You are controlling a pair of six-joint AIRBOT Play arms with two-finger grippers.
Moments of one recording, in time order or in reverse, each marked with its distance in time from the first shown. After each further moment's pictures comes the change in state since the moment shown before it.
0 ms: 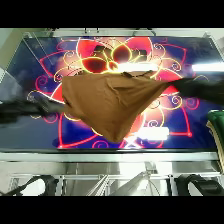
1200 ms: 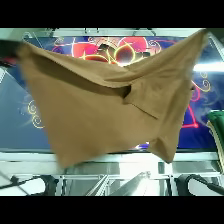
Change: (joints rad) left arm 0.024 -0.240 0.537 -0.224 0.058 -0.018; right arm -0.274 -0.558 0.475 0.303 0.151 -0.198
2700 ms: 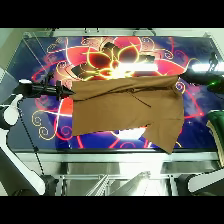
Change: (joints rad) left arm -0.167 -0.721 0.313 0.444 0.010 -0.183; right arm -0.084 -0.557 -0.009 -0.008 -0.222 -0.172
